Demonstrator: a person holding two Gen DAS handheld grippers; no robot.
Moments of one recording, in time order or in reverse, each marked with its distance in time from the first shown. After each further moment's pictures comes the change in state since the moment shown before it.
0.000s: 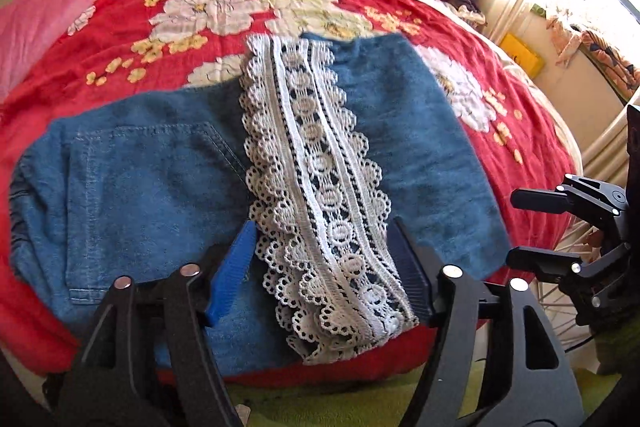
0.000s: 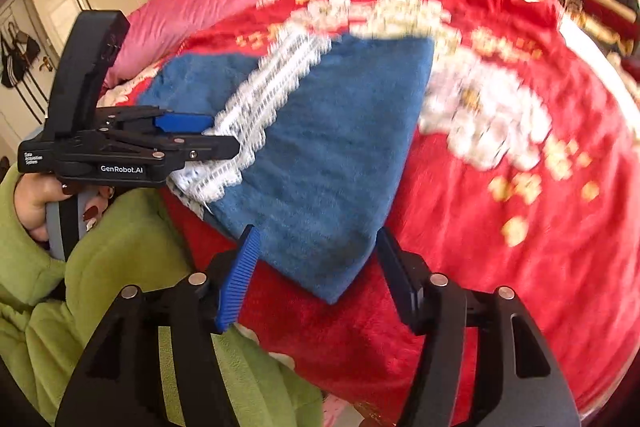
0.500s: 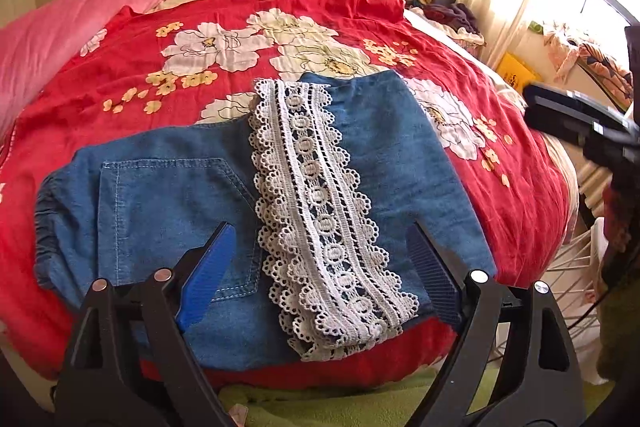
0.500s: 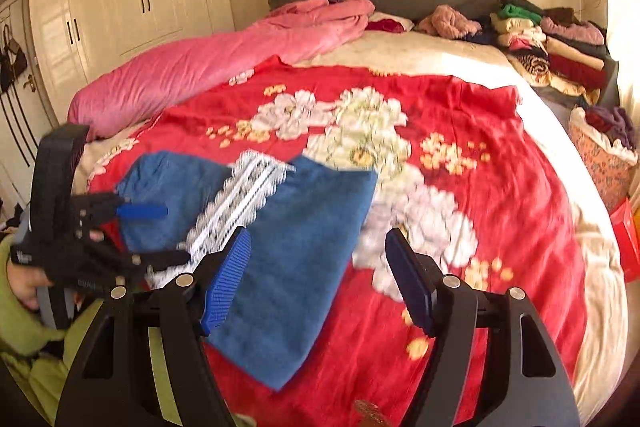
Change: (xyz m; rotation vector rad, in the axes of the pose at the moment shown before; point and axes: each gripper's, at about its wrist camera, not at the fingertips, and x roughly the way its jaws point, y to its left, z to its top) left arm -0.021 -0.008 0.006 0.005 -0.080 0.018; right arm -0.033 -0.016 0.075 -0.040 -0.203 -0.121
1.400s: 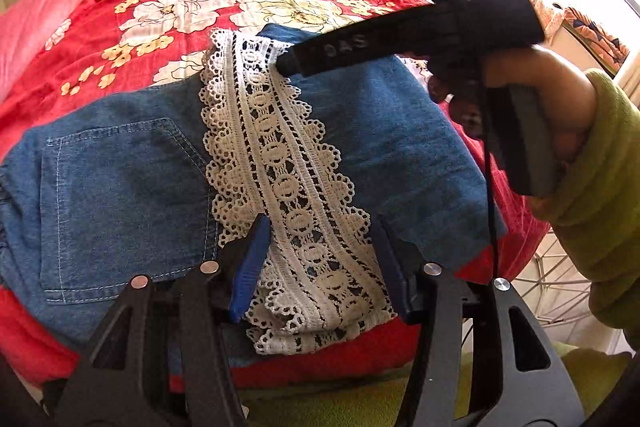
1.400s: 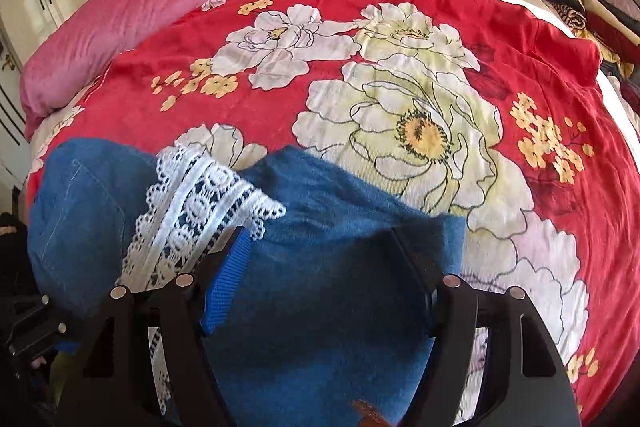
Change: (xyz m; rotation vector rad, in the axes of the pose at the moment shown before) left arm 0.032 -0.012 -0.020 0.076 0.103 -0.058; right arm 0.192 0.005 0.030 0.024 0.323 0.015
